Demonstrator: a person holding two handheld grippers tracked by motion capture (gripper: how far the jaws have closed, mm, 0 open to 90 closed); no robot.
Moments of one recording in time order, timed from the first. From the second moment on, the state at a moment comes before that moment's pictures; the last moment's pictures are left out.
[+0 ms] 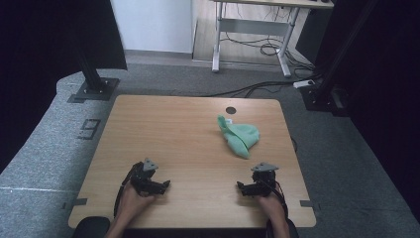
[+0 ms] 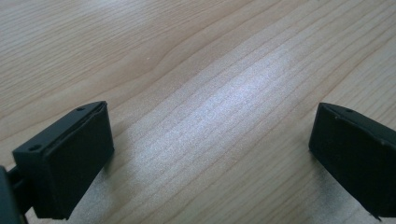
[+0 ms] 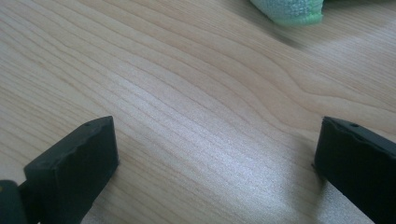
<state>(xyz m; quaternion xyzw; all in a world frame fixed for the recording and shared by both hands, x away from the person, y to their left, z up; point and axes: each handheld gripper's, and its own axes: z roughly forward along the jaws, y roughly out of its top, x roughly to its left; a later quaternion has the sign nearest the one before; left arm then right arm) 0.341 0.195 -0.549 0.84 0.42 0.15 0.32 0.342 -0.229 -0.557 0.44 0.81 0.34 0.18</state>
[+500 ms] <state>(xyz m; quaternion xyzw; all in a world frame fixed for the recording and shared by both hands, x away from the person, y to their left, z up) 0.342 0.195 -0.549 0.84 0.42 0.16 0.32 0.342 -0.227 -0.557 0.45 0.81 0.34 0.18</state>
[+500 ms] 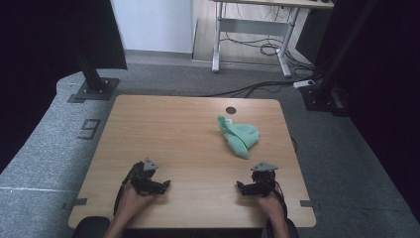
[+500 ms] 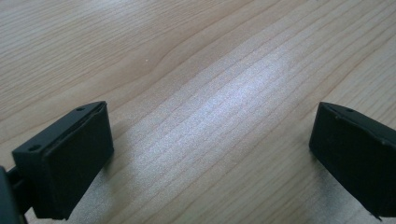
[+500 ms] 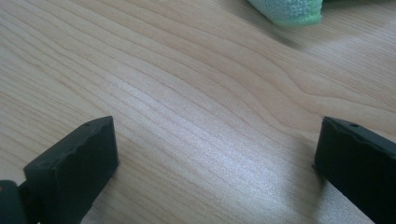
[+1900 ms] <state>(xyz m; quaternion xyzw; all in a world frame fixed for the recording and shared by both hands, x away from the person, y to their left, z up) 0.343 0.194 -0.549 0.84 0.42 0.15 0.32 0.407 -0.230 -0.497 0.45 0.80 0.36 0.17</state>
